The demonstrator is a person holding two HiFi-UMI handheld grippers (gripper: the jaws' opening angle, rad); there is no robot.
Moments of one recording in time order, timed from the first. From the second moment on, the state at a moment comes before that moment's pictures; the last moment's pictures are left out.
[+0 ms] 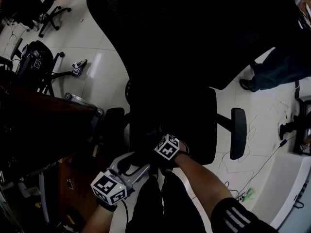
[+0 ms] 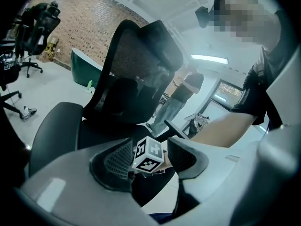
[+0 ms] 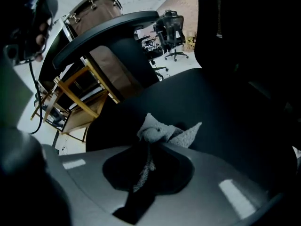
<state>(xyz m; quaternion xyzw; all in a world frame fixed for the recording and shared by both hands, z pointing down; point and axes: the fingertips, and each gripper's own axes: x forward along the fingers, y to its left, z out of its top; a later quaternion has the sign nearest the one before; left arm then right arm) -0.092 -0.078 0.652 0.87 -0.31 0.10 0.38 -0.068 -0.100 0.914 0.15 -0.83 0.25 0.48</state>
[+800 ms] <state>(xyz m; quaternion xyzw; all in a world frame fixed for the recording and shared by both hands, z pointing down) -0.100 -0.051 0.653 0.87 -0.30 0.13 0.37 0.036 -0.110 0.882 0.25 -0.79 0.27 0.48</state>
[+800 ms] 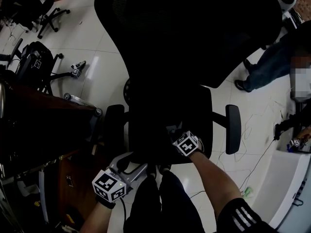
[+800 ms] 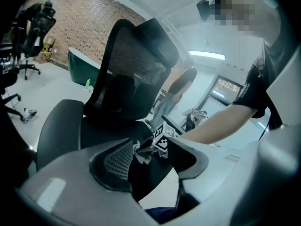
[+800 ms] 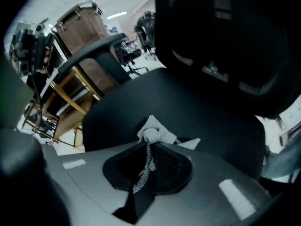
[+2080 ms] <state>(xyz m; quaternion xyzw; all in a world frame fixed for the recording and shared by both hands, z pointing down) -0.012 -0.051 0.656 0.88 -0.24 0.16 0.37 0.162 0.008 0.912 0.23 -0.76 0.32 0.52</state>
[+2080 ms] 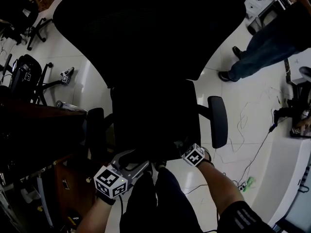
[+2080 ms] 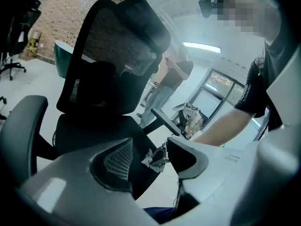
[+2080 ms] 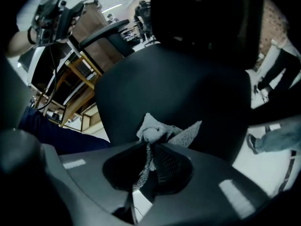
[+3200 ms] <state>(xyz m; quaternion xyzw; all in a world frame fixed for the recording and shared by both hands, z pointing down) -0.011 -0.031 0.475 0.90 -0.28 0.09 0.31 0.070 -0.033 0.524 0.29 -0.90 0.29 0.13</state>
